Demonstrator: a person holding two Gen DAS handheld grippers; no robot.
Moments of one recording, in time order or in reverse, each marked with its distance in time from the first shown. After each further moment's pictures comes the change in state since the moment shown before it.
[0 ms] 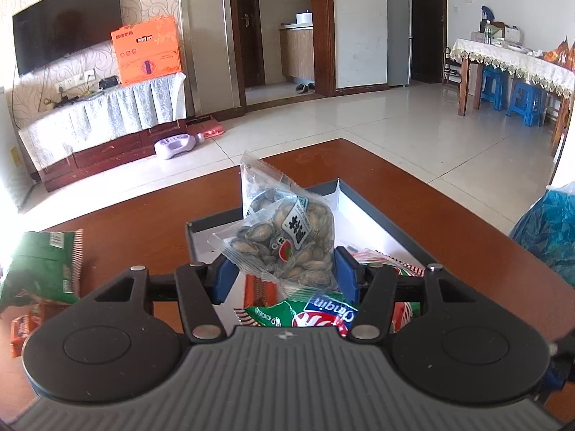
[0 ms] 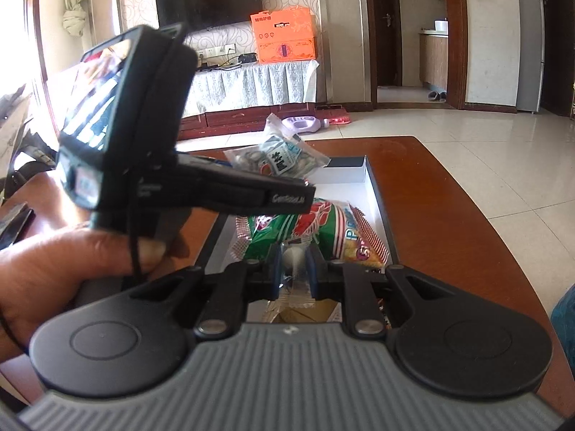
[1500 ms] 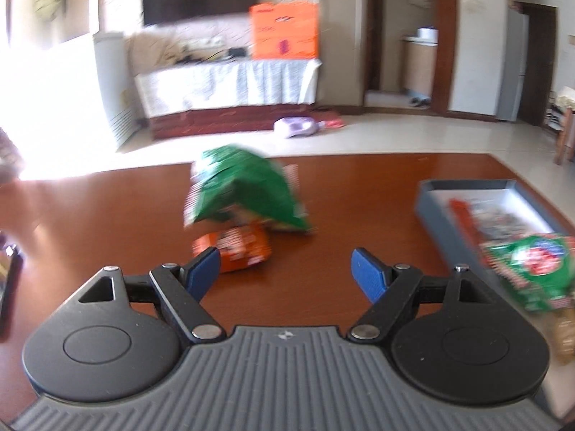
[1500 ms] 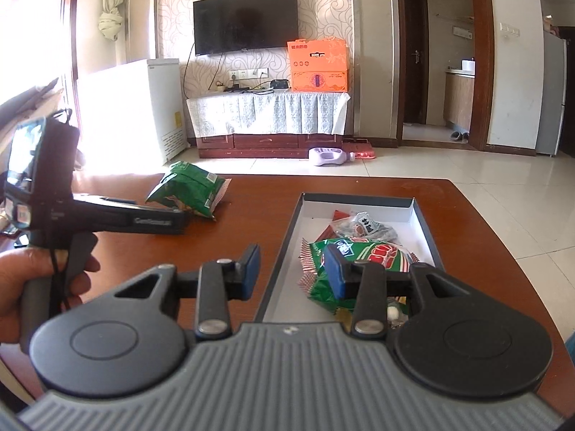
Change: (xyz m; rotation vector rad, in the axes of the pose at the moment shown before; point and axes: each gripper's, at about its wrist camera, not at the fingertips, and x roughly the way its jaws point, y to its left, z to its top) left arm -0.094 0.185 -0.082 -0.257 0.014 0.324; right arm -0.013 0.053 0.004 -0.100 -0.105 0.057
